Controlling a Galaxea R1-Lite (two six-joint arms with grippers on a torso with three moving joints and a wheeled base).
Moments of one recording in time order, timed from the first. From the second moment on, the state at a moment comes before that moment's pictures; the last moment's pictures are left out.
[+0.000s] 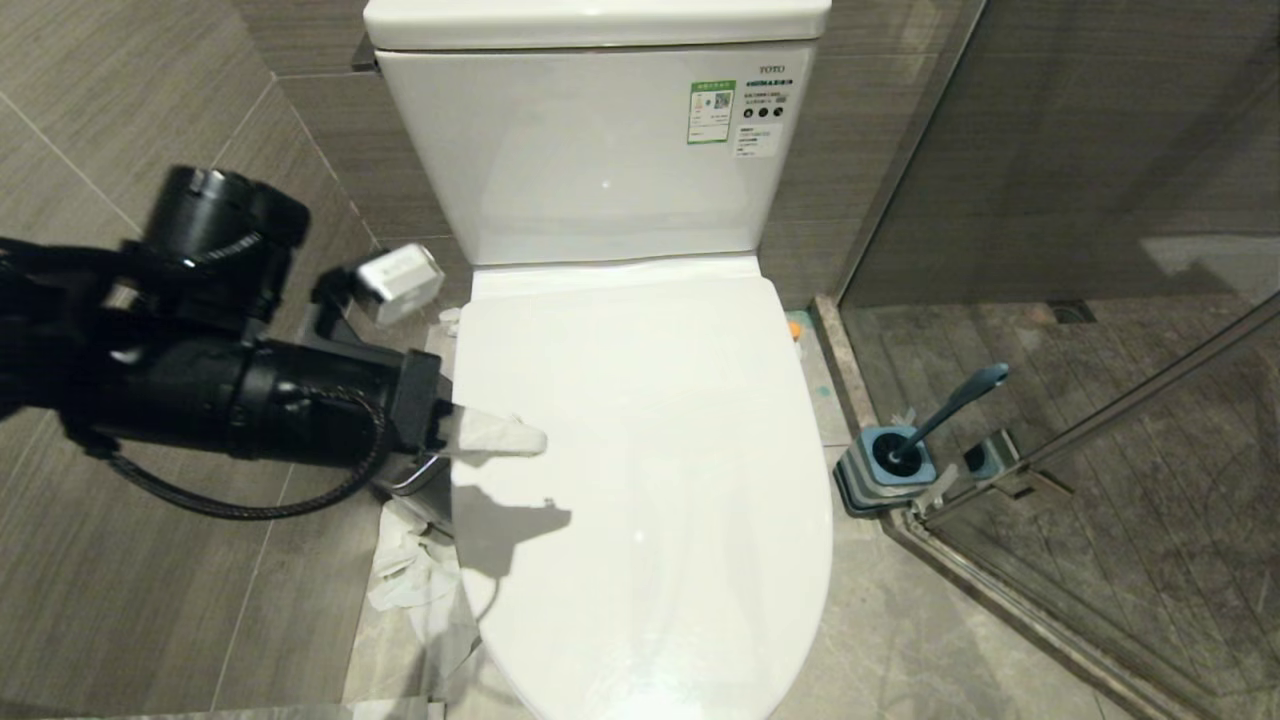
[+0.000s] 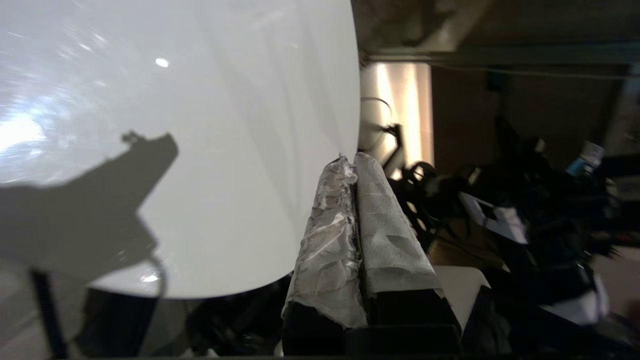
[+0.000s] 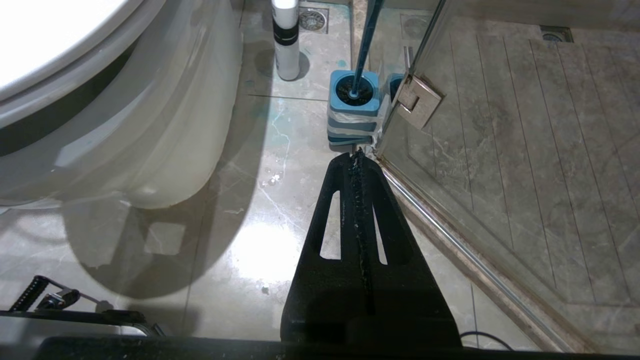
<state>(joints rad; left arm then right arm) -0.39 1.54 -1.28 0.38 -0.71 -0.28 0.00 0.00 0.00 0.00 0.01 -0.05</state>
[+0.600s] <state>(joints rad) -0.37 1.18 -1.43 0.54 0.14 0.05 0.00 0.00 0.00 0.00 0.02 -0.05</state>
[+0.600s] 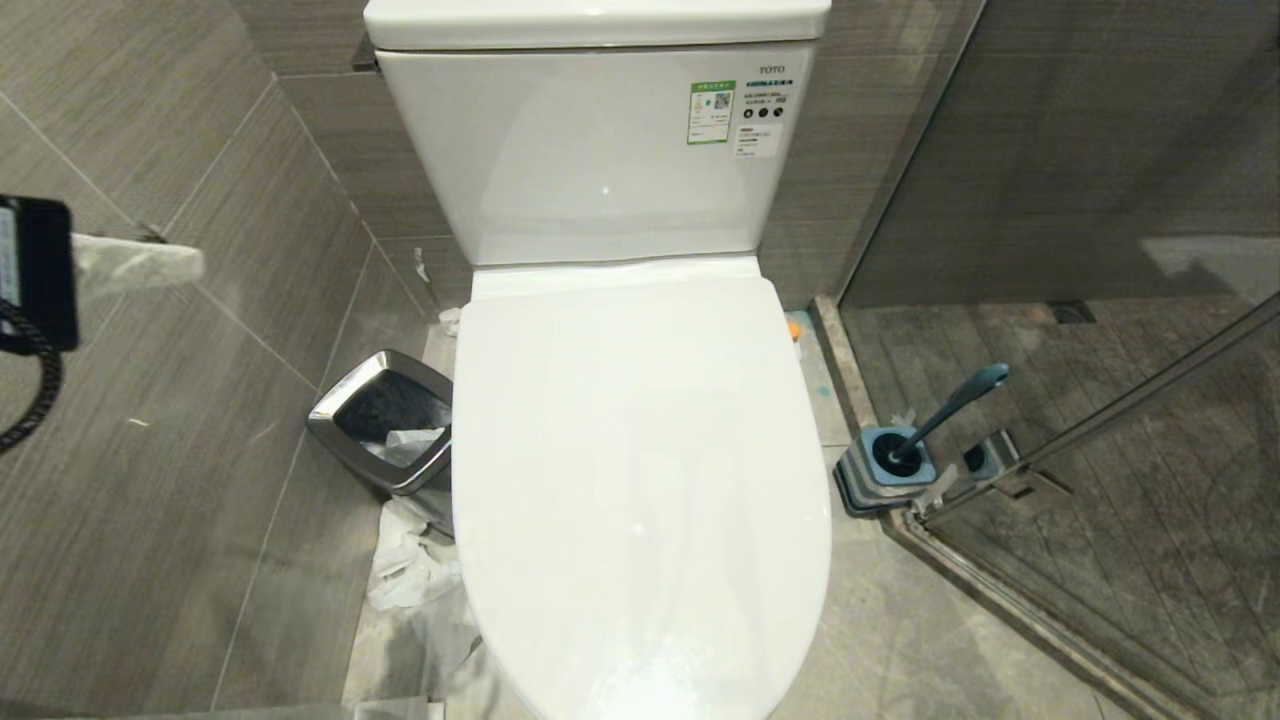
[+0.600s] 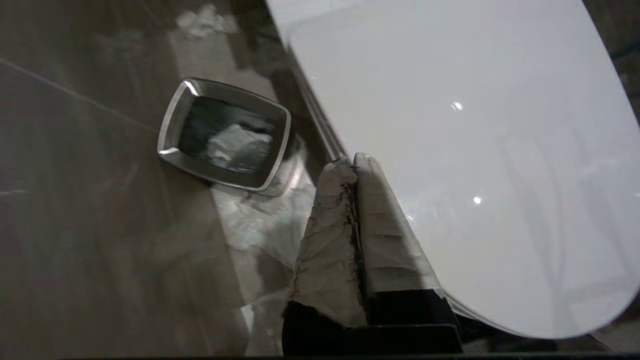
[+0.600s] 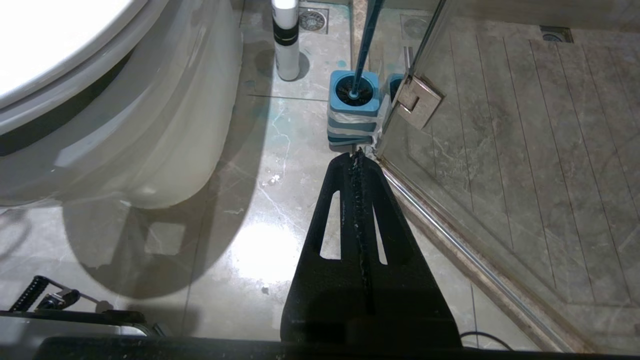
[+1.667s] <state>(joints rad) 0.05 0.41 -1.10 0.44 -0.04 0.12 0.00 0.00 0.00 0.00 0.01 -0.05</state>
